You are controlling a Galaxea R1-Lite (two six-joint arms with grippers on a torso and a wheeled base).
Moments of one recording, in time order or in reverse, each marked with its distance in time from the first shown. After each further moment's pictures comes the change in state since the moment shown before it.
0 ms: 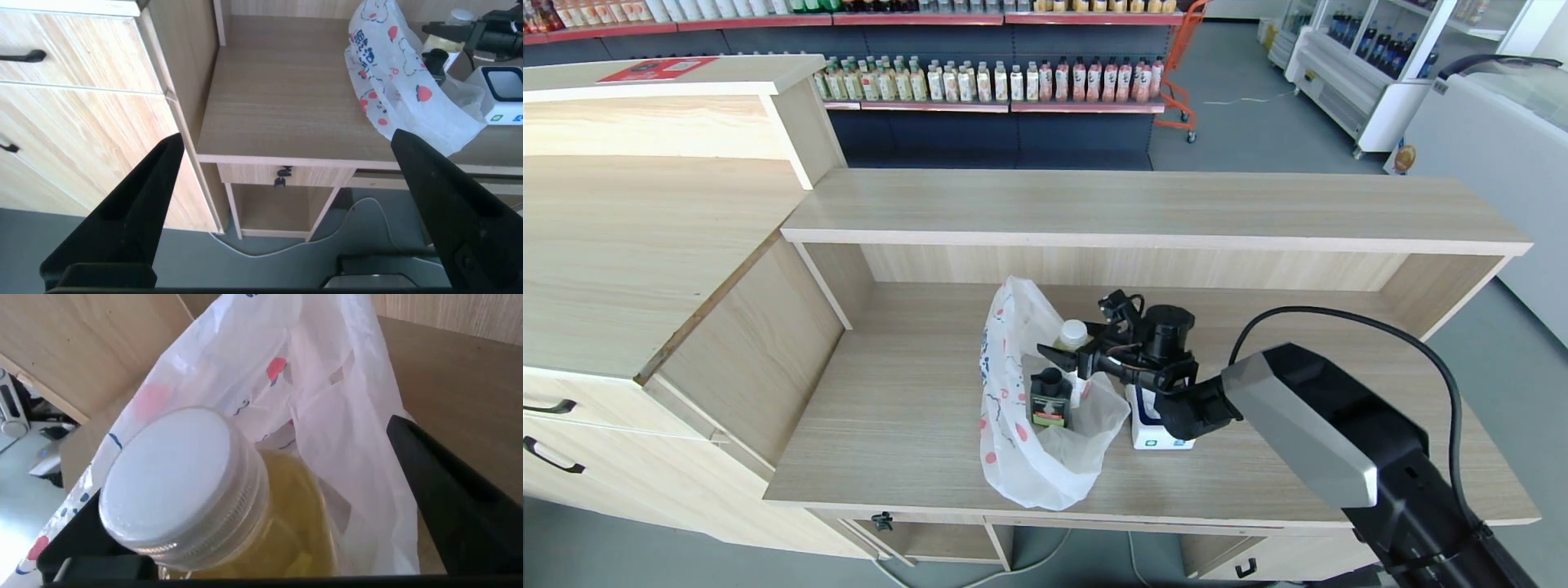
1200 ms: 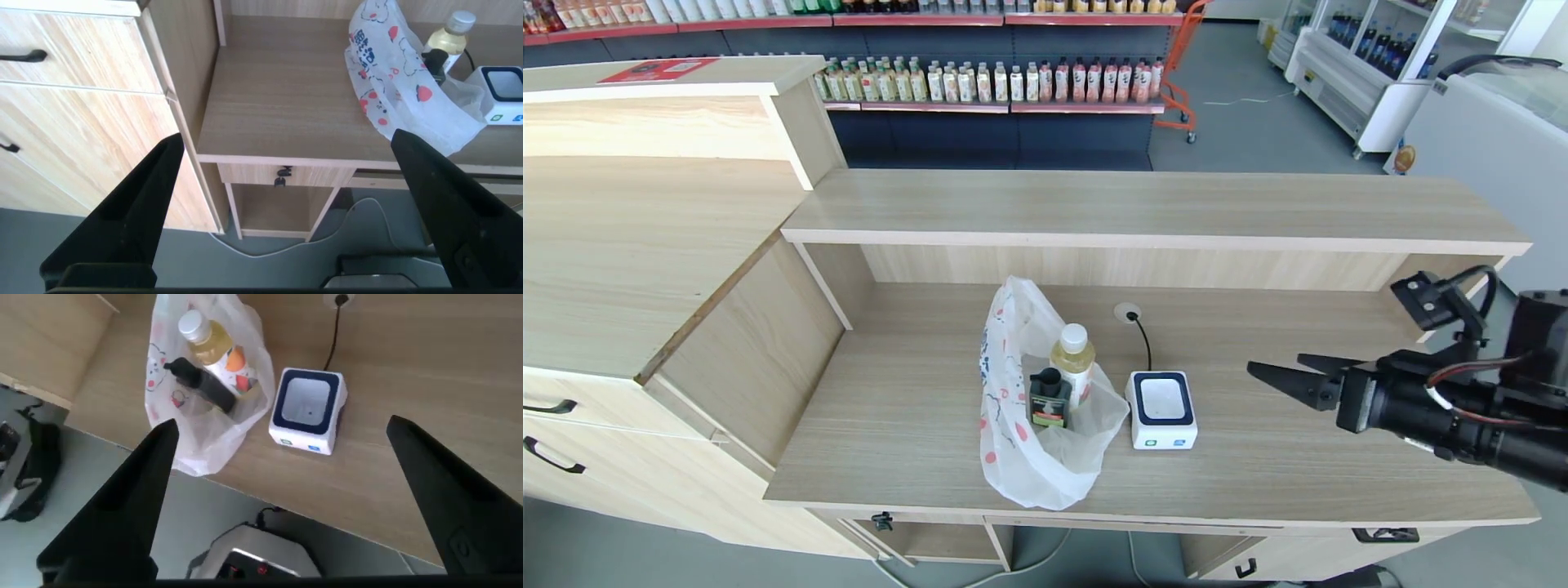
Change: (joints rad) left arm 0.000 0.000 0.000 0.000 0.000 0.000; right arm -0.251 -1.258 1.368 0.160 -0.142 0.064
